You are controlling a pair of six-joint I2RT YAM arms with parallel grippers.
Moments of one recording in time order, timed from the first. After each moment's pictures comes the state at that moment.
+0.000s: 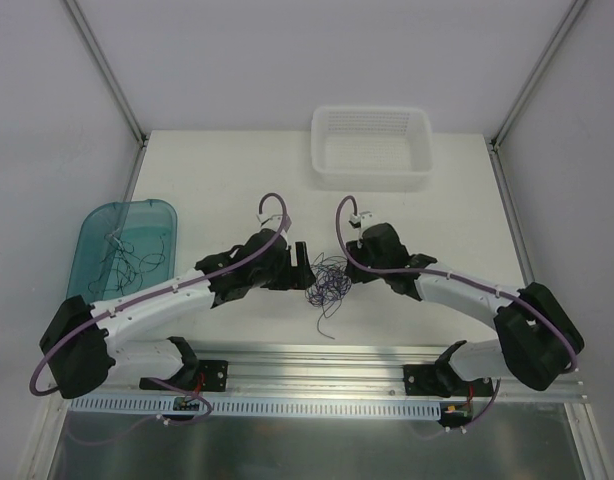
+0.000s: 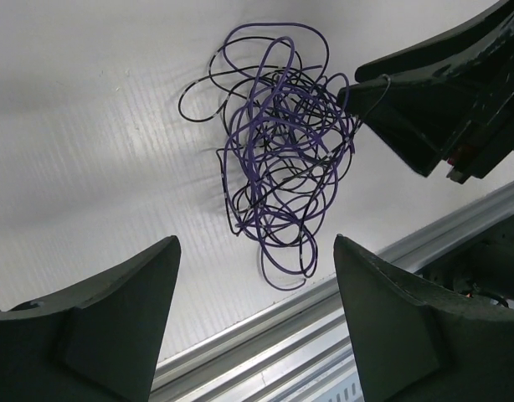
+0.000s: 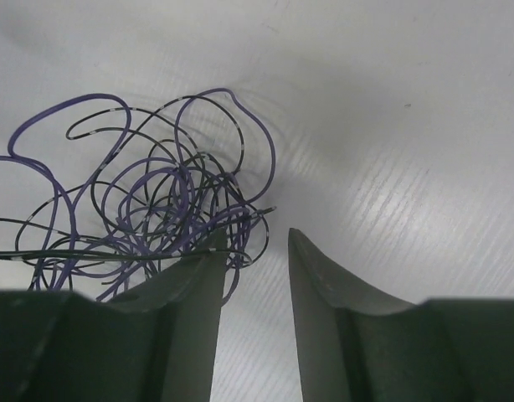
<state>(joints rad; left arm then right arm) -0.89 1.19 0.78 -0.33 -0.10 -0.78 0.70 1.35 0.66 -0.10 0.03 0.31</state>
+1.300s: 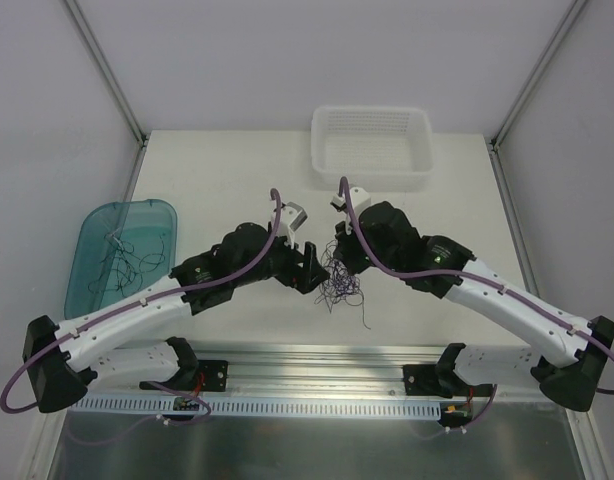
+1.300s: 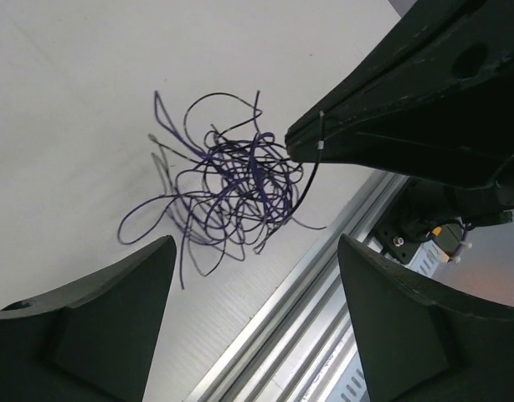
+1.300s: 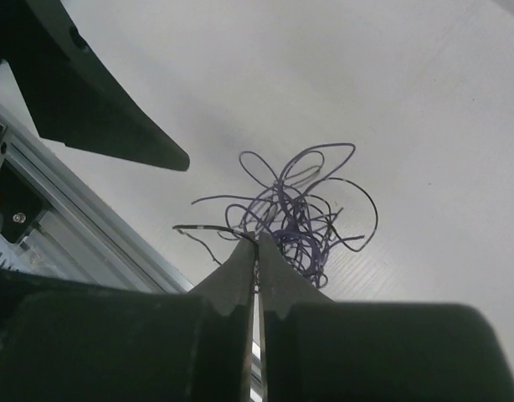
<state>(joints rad) -0.94 1.02 0.86 -0.24 0.04 -0.43 0.97 1.16 1.18 -0.64 0.13 0.24</state>
